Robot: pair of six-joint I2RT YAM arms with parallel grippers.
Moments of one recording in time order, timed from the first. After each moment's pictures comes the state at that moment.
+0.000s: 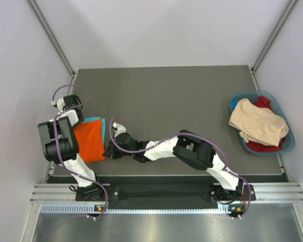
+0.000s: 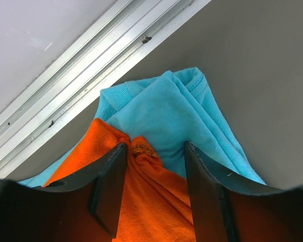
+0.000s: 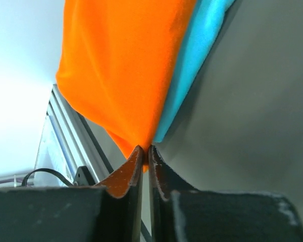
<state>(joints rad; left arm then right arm) 0.31 1.77 1.01 -0.18 -0.44 -0.44 1.24 2.28 1.46 0.39 -0.01 0.95</state>
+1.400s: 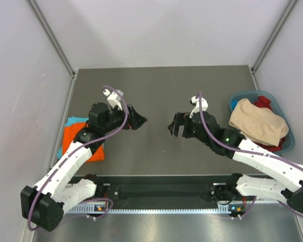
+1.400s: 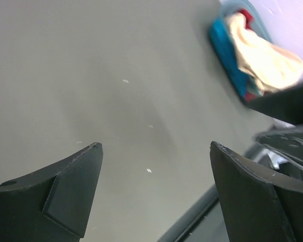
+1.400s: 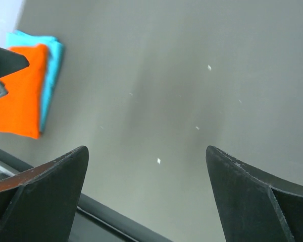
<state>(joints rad) -0.36 0.95 0.78 -0.15 0.39 -0.50 0.90 1.02 0.90 -0.35 0.32 0.61</state>
